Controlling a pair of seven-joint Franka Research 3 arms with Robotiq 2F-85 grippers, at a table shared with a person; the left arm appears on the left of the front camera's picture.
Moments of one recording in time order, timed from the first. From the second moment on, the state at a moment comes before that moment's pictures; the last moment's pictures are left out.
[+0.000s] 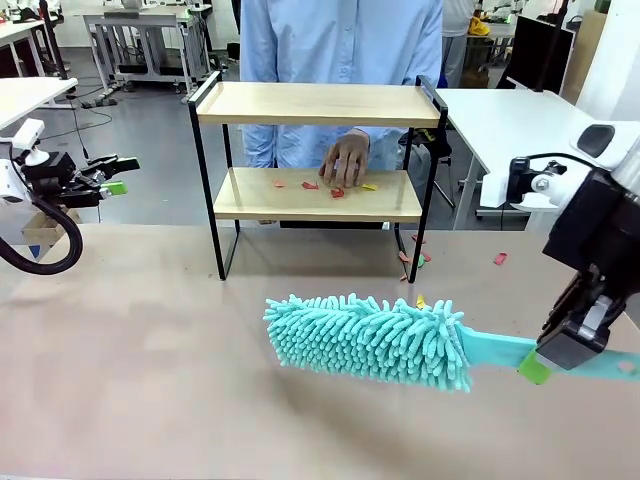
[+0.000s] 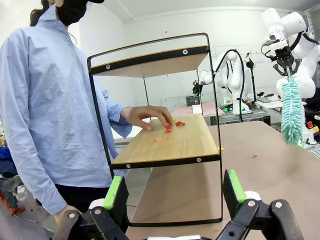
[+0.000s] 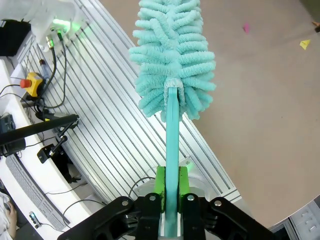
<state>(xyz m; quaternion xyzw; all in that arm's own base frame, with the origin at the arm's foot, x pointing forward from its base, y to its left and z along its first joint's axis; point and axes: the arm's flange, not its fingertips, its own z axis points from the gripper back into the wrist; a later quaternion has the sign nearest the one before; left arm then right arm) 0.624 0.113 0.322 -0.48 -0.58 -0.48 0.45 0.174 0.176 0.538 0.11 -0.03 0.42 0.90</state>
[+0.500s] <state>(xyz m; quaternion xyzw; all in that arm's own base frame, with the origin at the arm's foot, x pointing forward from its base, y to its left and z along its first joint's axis) 0.624 0.113 0.322 -0.48 -0.58 -0.48 0.45 0.174 0.176 0.538 0.11 -0.03 0.42 0.90</state>
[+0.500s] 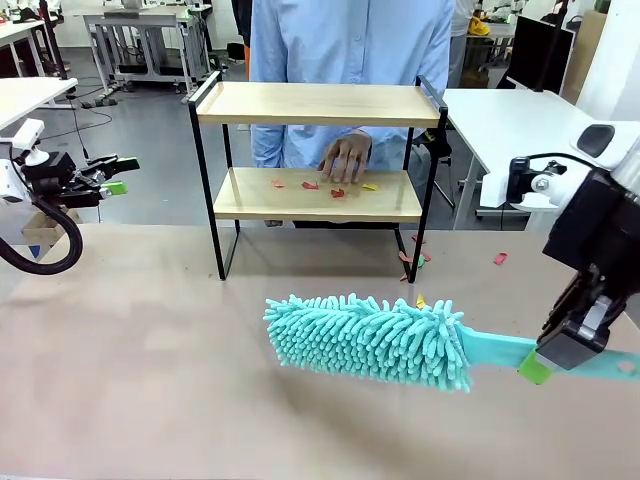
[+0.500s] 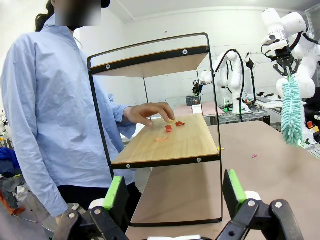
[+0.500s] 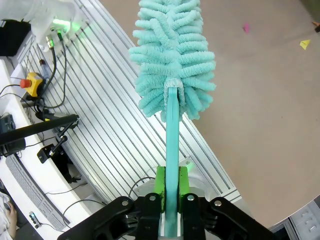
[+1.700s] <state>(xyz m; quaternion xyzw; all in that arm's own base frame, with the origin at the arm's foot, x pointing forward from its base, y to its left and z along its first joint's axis) 0.624 0.113 0.322 -0.48 -0.58 -0.48 0.45 0.174 0.176 0.538 0.11 -0.03 0.42 0.90</state>
